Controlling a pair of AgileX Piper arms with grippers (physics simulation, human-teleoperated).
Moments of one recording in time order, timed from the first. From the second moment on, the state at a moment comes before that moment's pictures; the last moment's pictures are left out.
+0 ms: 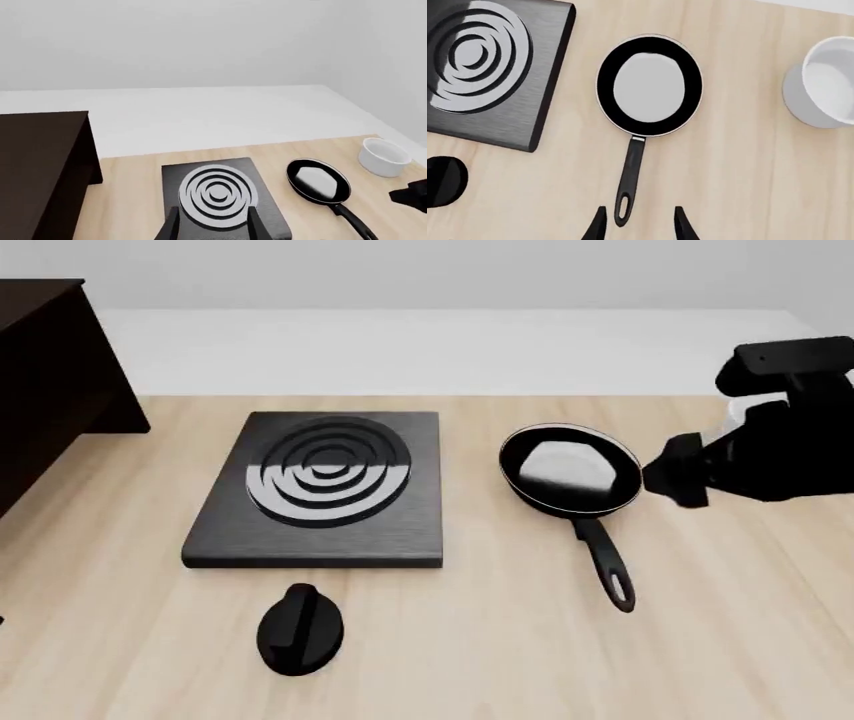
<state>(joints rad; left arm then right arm) -0.24 0.35 -0.69 0.44 -0.08 0.22 1.07 -0.79 0.64 0.03</state>
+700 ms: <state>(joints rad) -0.27 0.33 -0.72 0.49 -0.10 0.25 1.38 -0.86 0.54 0.04</state>
